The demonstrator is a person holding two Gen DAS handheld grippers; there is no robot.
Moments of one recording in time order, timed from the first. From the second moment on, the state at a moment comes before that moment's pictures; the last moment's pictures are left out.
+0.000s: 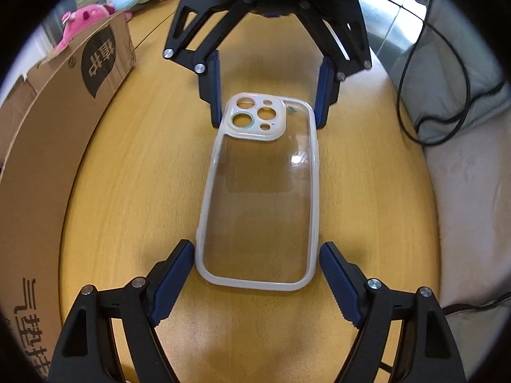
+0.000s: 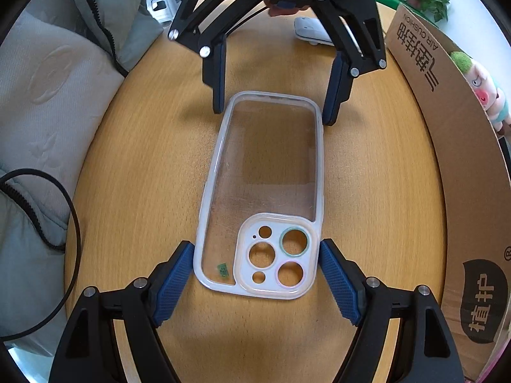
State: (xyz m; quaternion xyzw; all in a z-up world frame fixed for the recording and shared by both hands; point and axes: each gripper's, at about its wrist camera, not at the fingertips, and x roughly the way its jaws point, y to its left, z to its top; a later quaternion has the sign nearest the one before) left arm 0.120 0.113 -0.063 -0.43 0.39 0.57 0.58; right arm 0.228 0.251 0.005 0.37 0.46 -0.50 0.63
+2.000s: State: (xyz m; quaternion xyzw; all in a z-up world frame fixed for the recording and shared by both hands) left arm -0.188 0.078 -0.037 -0.48 0.45 0.58 0.48; right arm -0.174 0.152 -0.012 0.37 0.46 -0.55 0.59
